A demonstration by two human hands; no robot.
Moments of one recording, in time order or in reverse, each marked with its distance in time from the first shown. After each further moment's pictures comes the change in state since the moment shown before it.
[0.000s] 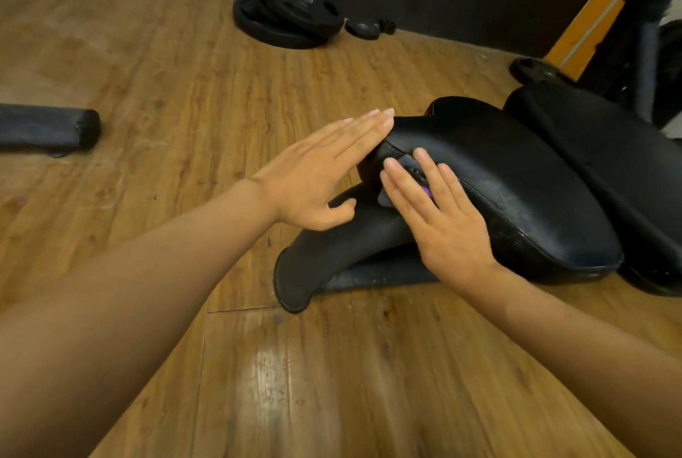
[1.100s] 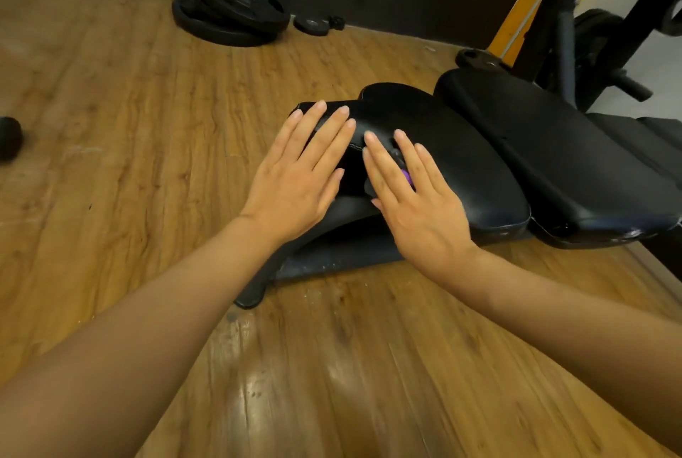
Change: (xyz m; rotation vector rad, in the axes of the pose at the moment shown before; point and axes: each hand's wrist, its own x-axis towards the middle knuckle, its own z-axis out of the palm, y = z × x) left_hand 0.028 0.060 0.049 0.443 0.362 -0.180; right_hand -0.026 0.024 -0.033 -0.175 -0.210 0.119
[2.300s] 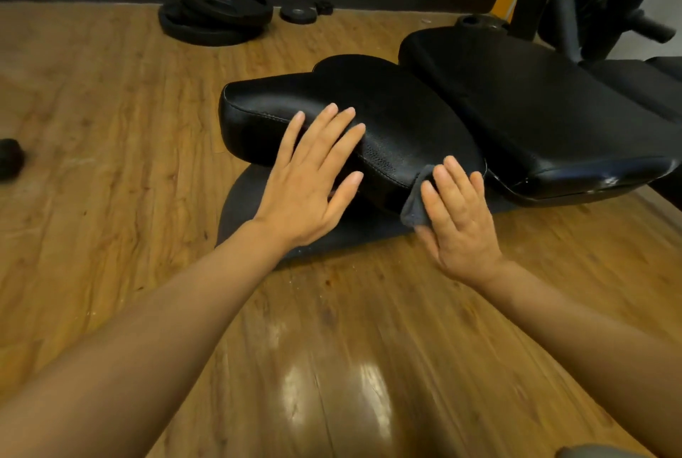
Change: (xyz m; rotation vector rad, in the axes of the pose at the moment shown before) left_hand 0.017 0.087 0.006 -0.312 -0.050 0.004; right_hand -0.117 0.052 0.066 0.432 0.507 0.044
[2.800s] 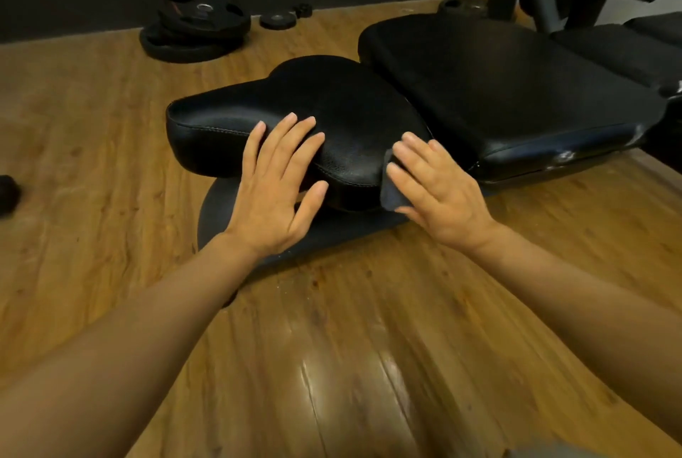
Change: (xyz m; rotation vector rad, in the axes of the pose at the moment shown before) left_hand 0.004 0.014 0.008 -0.020 -0.035 0.011; right_hand 0.002 0.040 -0.011 0.063 0.004 -0.046
